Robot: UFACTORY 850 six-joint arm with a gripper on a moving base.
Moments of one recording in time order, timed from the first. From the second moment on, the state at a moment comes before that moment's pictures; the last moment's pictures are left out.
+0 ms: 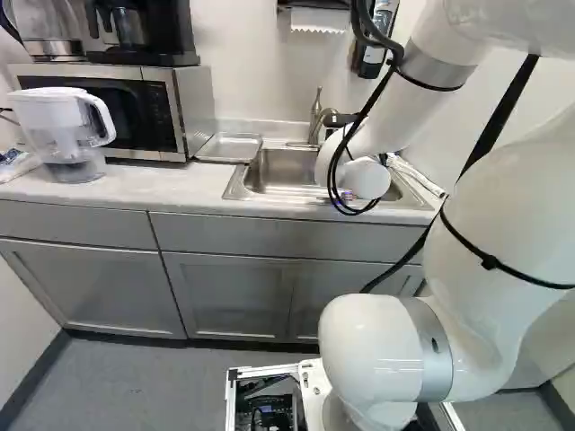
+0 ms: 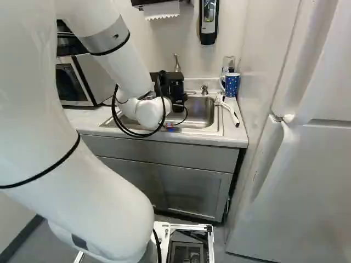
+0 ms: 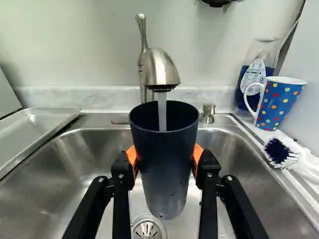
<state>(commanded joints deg) -9.0 3.3 -27.3 -0.9 49.9 0.0</state>
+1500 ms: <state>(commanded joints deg) -9.0 3.3 -27.3 -0.9 49.9 0.0</state>
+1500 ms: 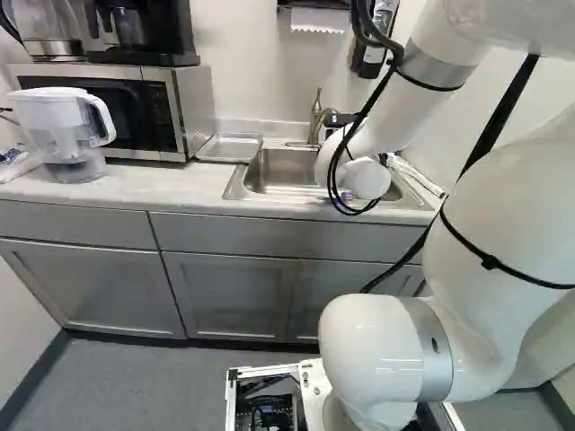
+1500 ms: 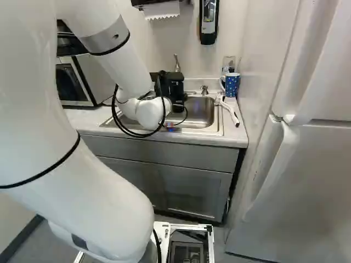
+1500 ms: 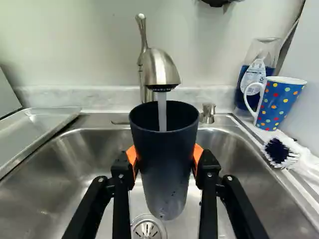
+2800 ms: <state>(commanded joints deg) -9.0 3.3 -27.3 -0.9 49.9 0.0</state>
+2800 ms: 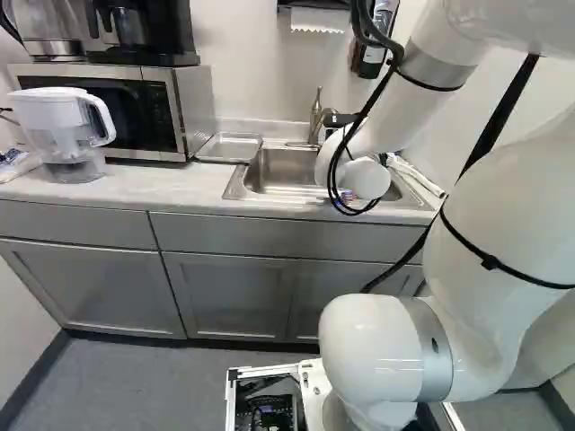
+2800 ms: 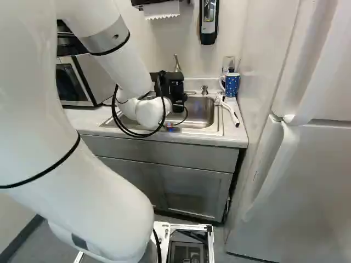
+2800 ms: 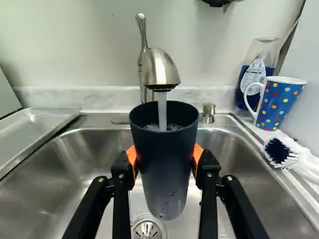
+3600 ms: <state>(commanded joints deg) -6.5 3.7 -27.0 -0.9 49.9 0.0</state>
